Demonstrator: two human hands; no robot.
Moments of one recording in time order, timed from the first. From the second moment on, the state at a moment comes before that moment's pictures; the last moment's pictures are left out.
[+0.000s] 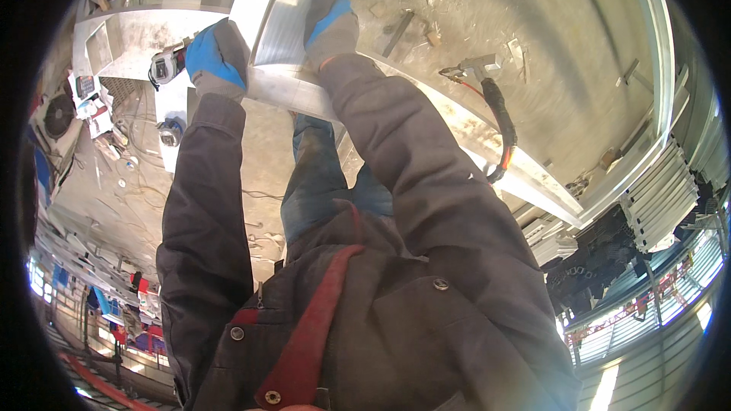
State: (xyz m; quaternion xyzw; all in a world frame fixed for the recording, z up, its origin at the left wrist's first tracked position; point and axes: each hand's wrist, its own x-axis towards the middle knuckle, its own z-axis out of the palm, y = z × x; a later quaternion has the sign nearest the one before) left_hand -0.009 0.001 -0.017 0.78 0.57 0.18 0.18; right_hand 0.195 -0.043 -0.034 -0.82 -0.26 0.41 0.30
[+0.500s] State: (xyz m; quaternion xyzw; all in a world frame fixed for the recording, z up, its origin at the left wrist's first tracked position) left_hand 0.006 0.012 -0.005 0.81 0.57 0.02 0.16; right_hand 0.194 -0.032 0.005 -0.85 -0.23 0.42 0.25
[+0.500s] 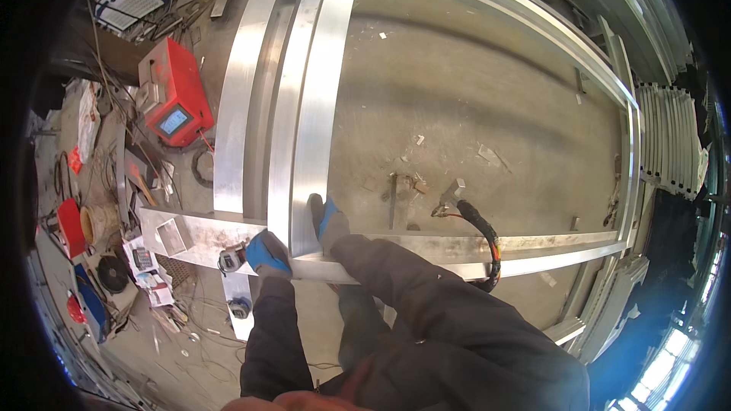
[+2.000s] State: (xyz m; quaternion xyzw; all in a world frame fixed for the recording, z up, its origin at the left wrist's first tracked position) left_hand -0.012 0.006 -0.015 0.78 0.54 0.19 0.26; right_hand 0.198 -0.033 -0.030 -0.80 -0.26 0.42 0.33
